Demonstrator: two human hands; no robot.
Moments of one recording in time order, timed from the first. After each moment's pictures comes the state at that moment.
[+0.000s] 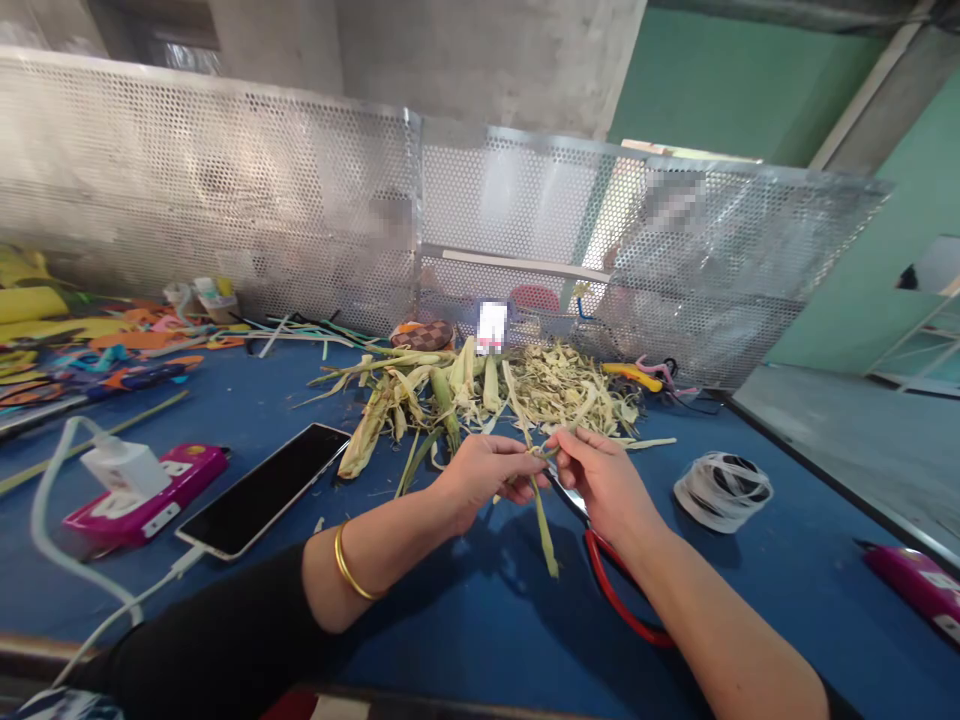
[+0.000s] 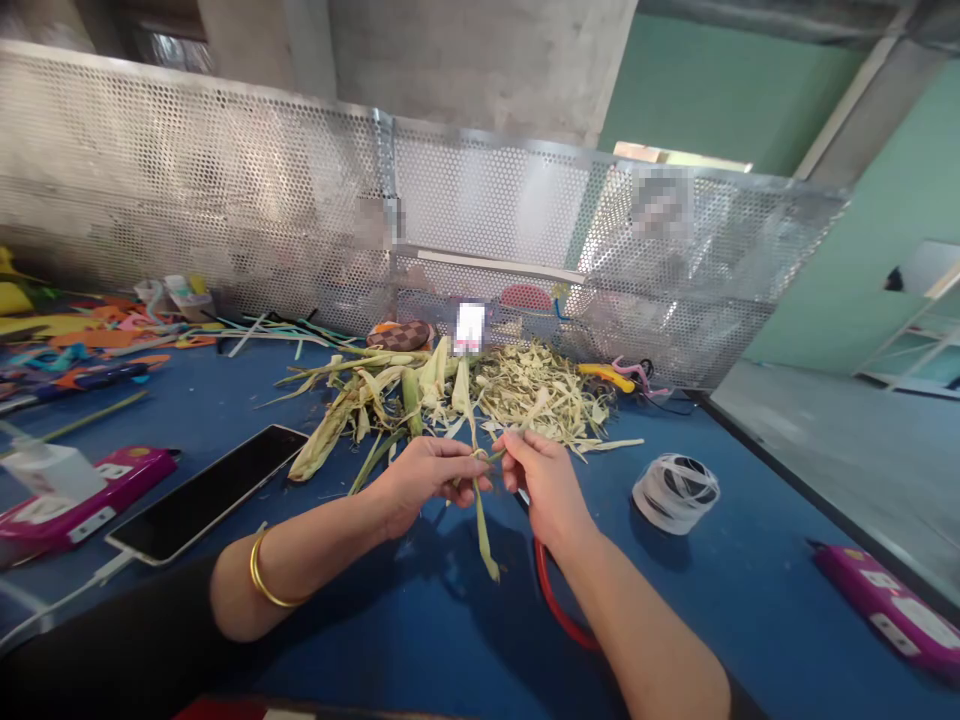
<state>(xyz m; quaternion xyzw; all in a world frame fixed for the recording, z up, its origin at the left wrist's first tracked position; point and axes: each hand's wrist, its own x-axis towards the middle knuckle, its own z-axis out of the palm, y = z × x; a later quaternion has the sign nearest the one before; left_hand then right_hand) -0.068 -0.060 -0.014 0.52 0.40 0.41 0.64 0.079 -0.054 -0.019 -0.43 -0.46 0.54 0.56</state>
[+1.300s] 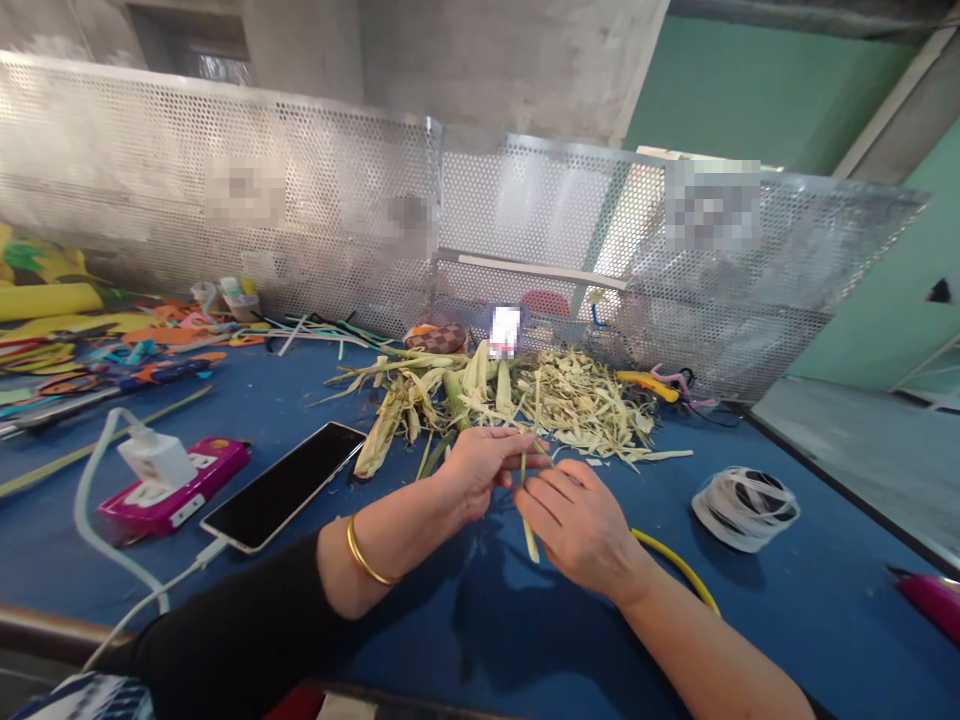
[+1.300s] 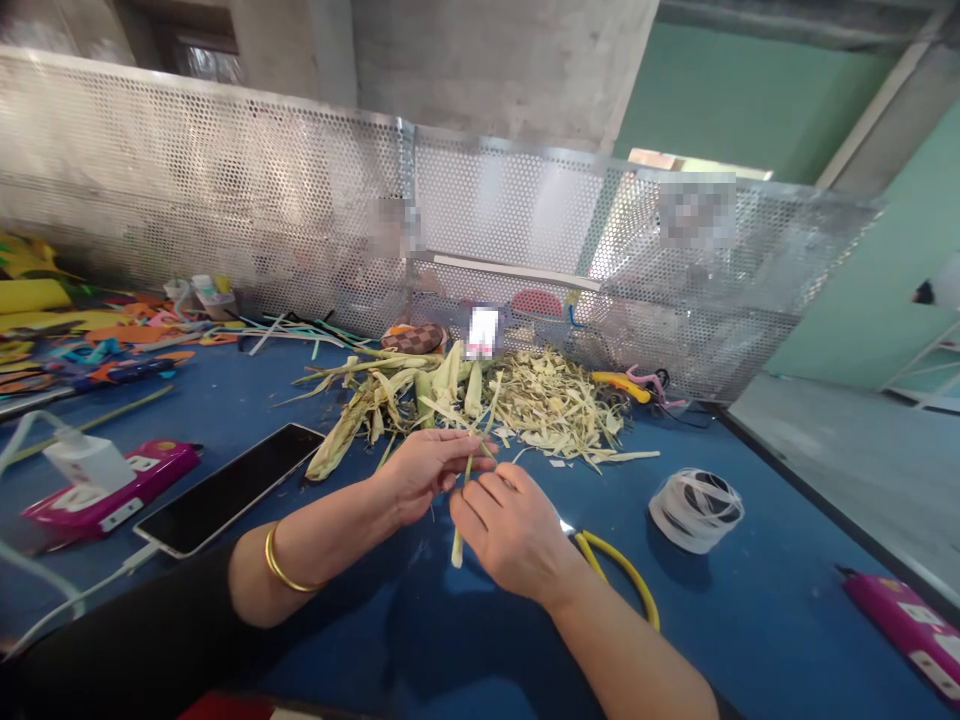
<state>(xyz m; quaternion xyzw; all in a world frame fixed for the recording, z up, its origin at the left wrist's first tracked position) -0.075 -0.050 -0.009 0.36 0.41 0.49 0.68 0.067 -0.073 -0.030 -0.19 -0.89 -0.32 0.27</state>
